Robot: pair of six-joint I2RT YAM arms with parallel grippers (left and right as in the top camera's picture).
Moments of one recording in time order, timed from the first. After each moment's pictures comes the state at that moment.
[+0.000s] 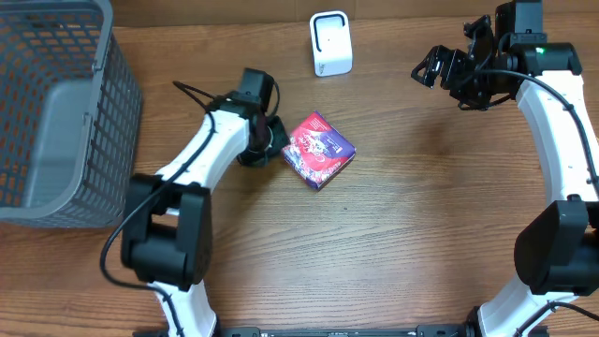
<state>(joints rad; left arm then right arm) -0.27 1.98 1.40 -0.76 0.15 -0.70 -0.02 1.88 1.74 -0.96 -0.46 0.30</state>
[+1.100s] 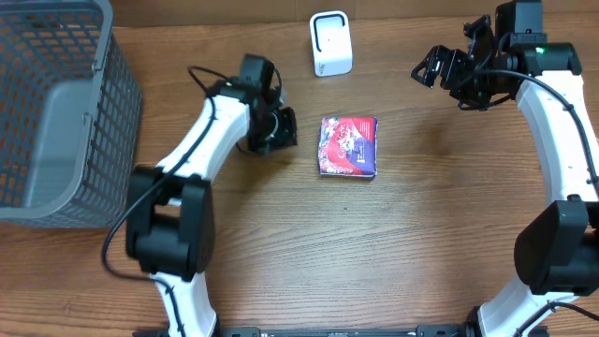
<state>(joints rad) -0.25 2.02 1.55 -0.87 0.35 -0.42 -0.02 1.88 1.74 -0.96 -0.46 0.30</state>
